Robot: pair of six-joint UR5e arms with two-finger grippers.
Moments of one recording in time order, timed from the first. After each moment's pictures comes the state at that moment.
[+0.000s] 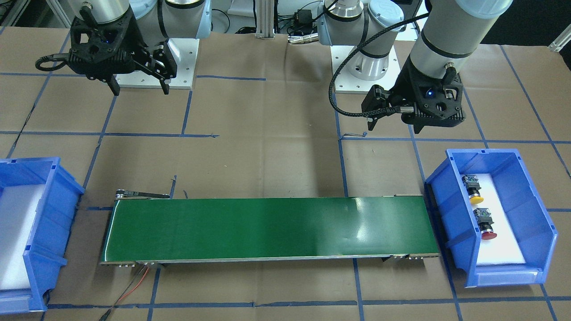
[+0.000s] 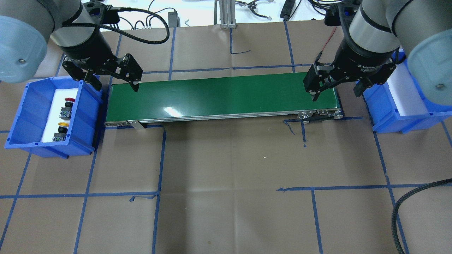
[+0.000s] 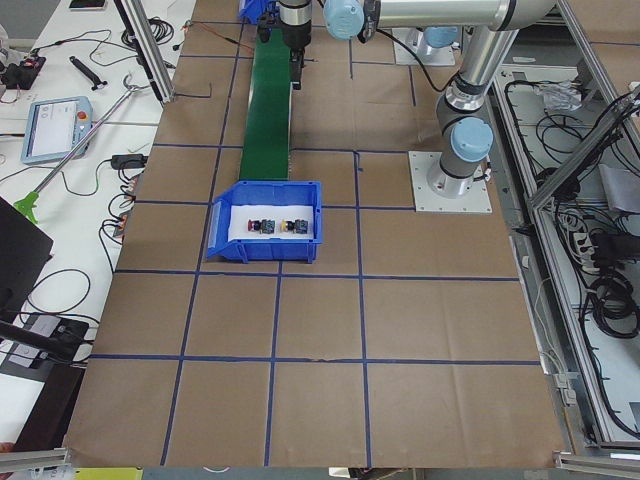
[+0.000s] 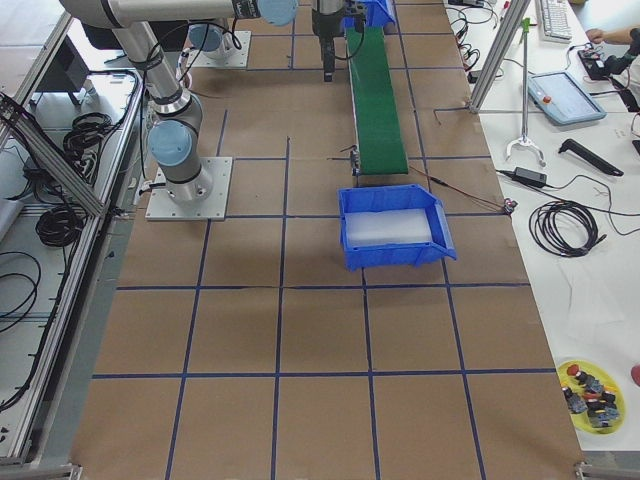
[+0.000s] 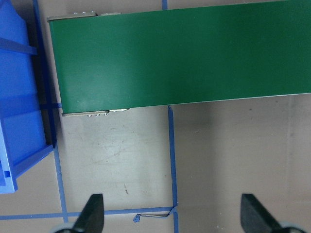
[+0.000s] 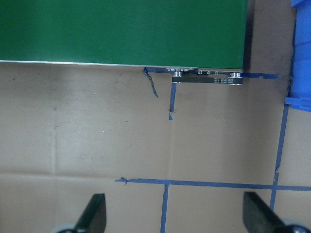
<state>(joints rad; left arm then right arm) -1.54 -1.60 -1.58 -1.55 1.57 0.10 1.60 -1.68 1.65 -1.56 -1.57 -0.03</state>
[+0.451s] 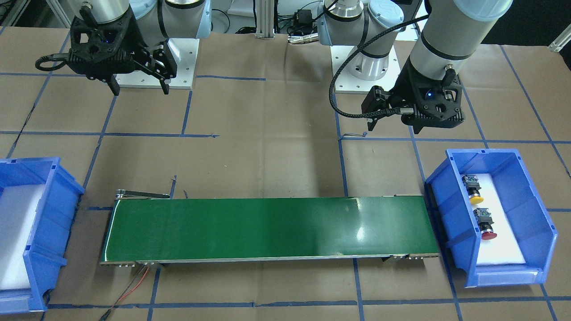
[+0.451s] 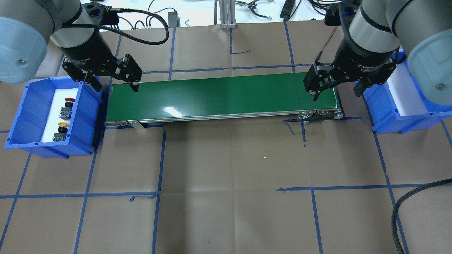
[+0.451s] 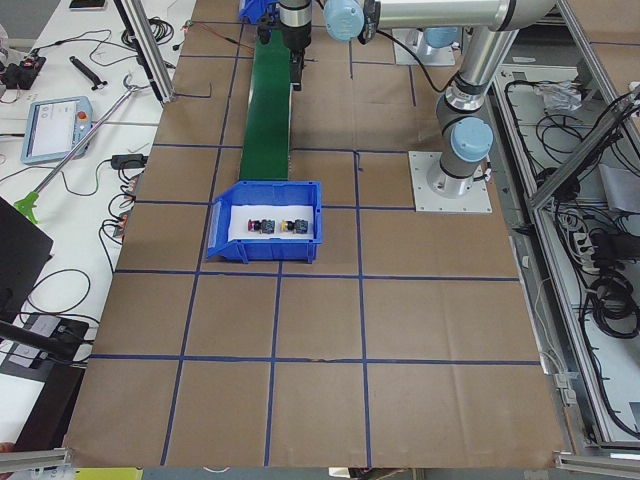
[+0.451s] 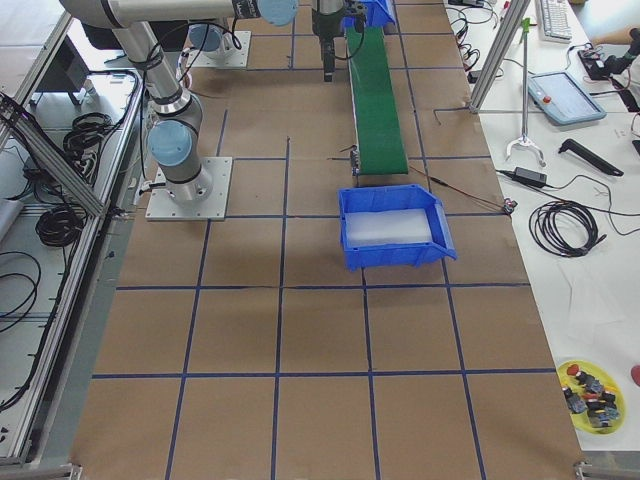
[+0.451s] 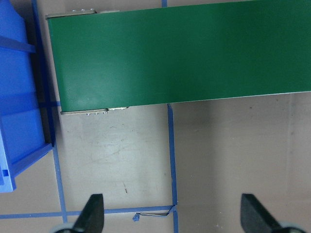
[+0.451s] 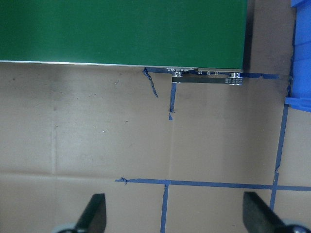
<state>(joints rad) -1.53 -1.60 -1.58 -1.55 1.57 0.09 1.60 -1.68 1.65 -1.56 -1.57 -0.03</state>
